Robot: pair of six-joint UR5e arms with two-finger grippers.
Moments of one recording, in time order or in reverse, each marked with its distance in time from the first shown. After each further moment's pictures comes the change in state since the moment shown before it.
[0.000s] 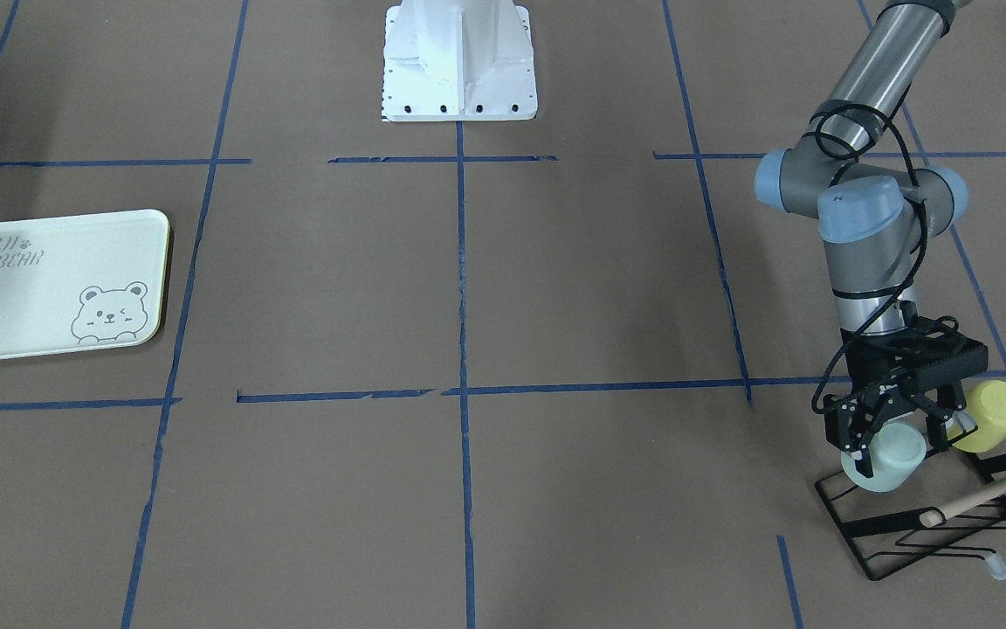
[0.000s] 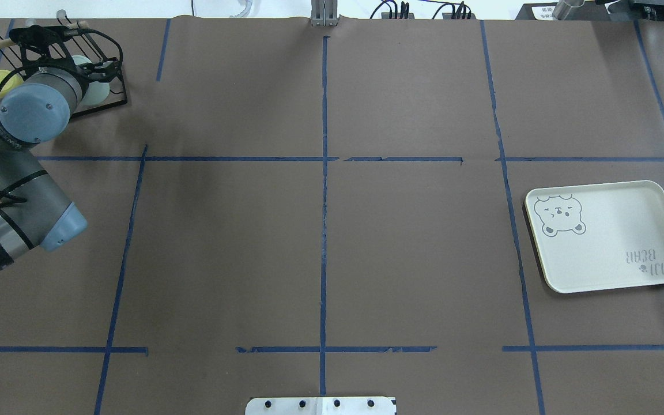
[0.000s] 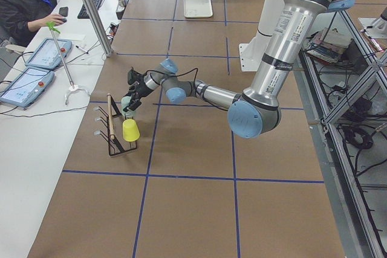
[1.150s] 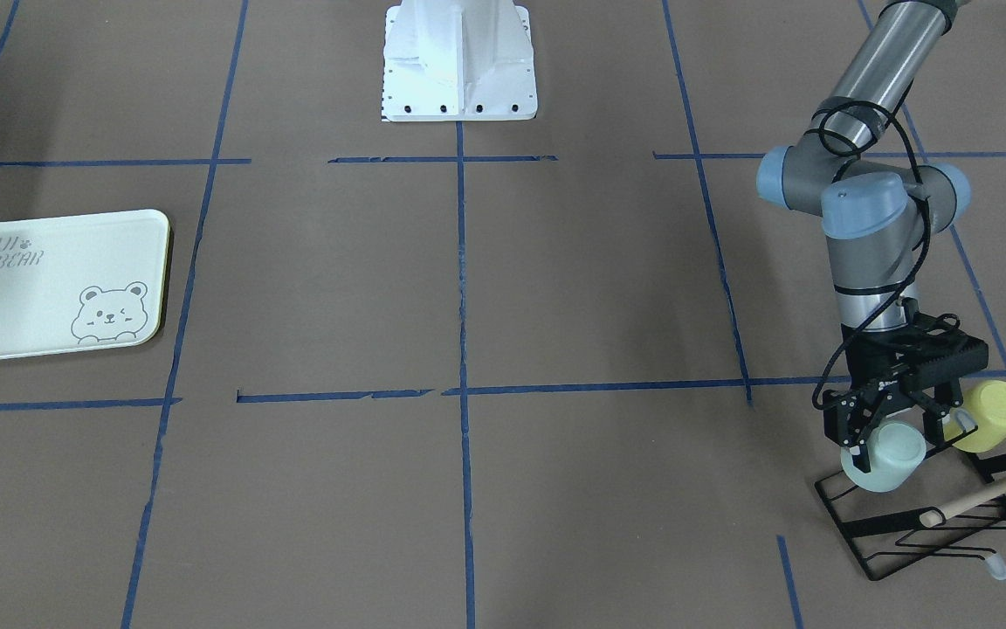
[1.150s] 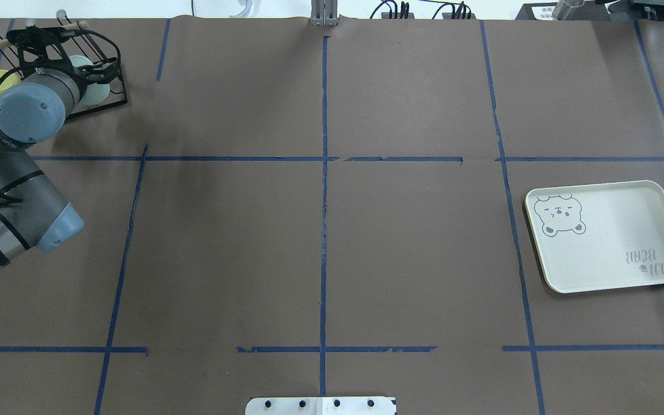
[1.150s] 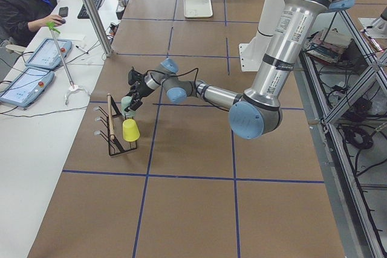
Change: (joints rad) left arm -0.010 0.007 -0.019 0.001 -0.022 -0.005; right arm 0.000 0.000 0.004 0.000 0.001 0.002
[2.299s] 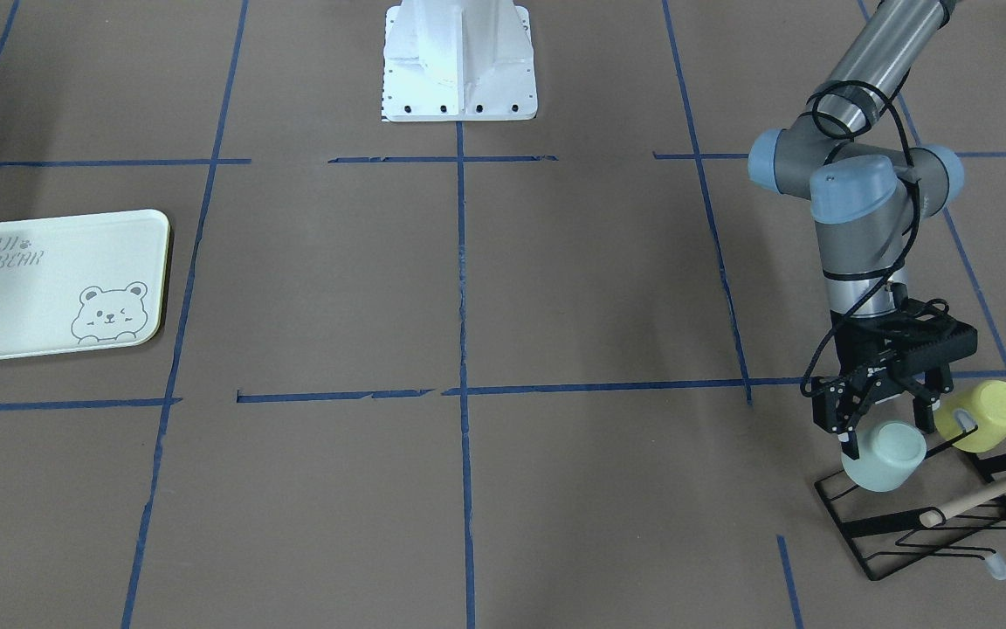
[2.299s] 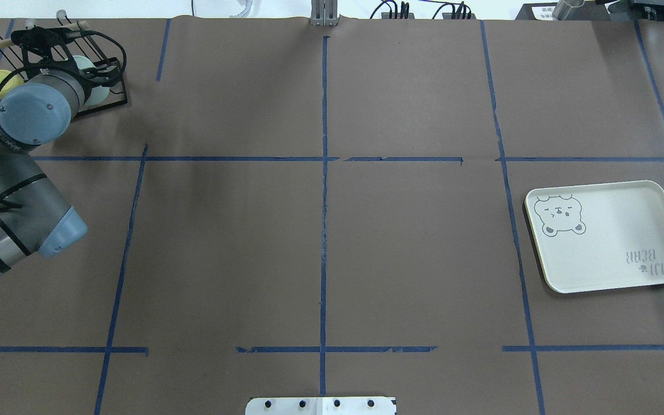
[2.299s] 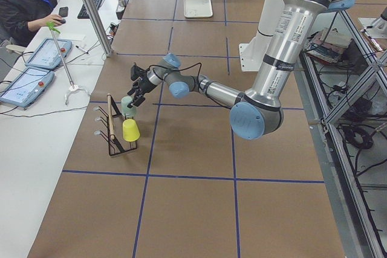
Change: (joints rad) left arm 0.021 0.009 -0.062 0.078 -0.006 -0.013; right arm 0.000 0.001 0.000 0.000 0.001 0.000
